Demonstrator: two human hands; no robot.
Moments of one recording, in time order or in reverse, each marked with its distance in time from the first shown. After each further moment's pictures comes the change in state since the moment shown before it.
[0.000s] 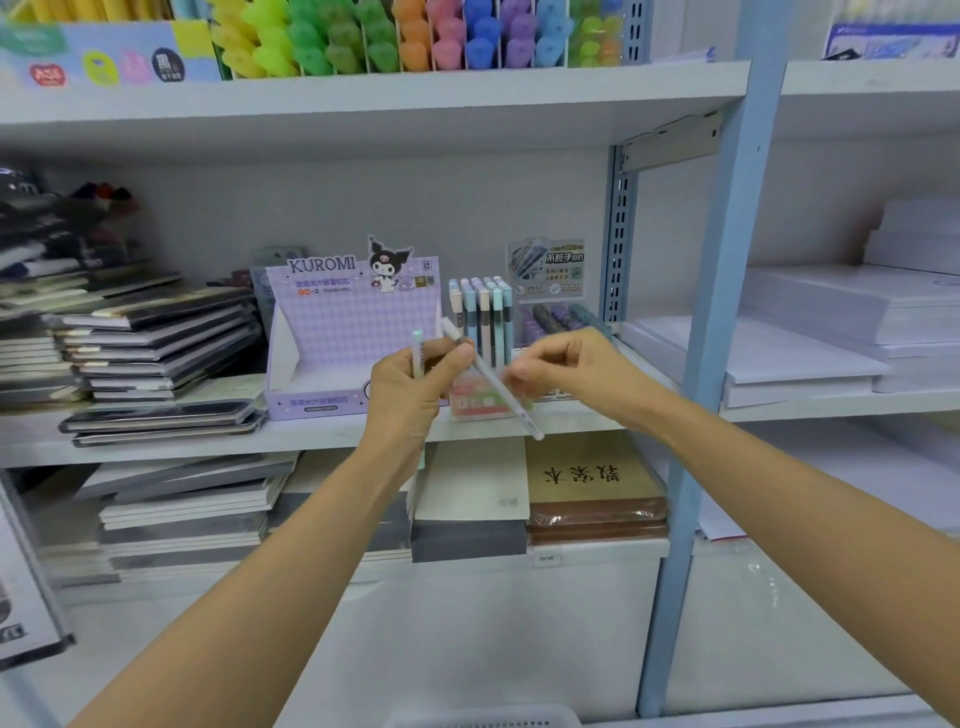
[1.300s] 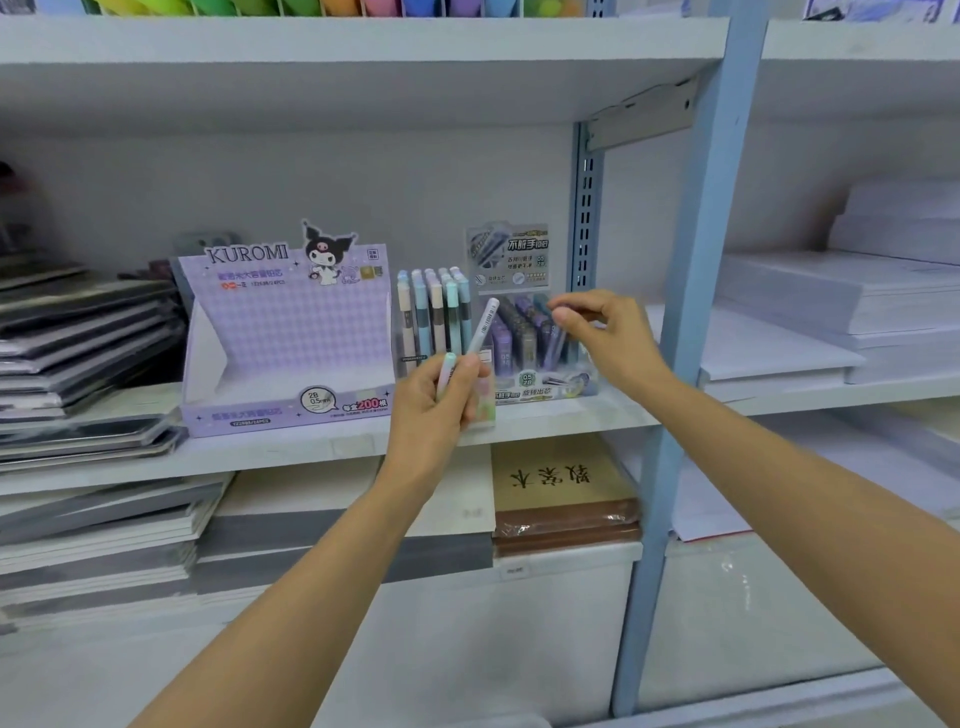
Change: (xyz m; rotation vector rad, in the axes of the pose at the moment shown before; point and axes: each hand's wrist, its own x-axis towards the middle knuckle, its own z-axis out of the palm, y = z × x) left_hand 0.010 -0.048 0.048 0.055 -0.125 0.056; right_hand 0.018 0.051 -0.062 -0.372 0.563 0.002
